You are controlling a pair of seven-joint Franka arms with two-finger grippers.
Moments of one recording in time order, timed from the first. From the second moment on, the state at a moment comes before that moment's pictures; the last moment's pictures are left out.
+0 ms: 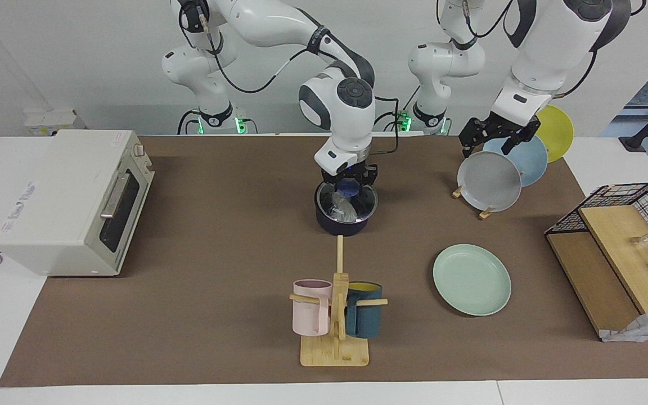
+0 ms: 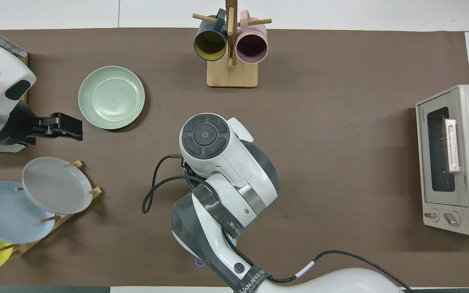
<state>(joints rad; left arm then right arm) -0.10 -0.04 -0.11 -1.65 -0.03 1.56 -0.21 0.68 0.40 0.04 -1.56 0.08 1.93 0.80</state>
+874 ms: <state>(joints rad) -0.10 -0.04 -0.11 -1.65 -0.03 1.56 -0.21 0.68 0.40 0.04 -1.56 0.07 1.91 0.80</state>
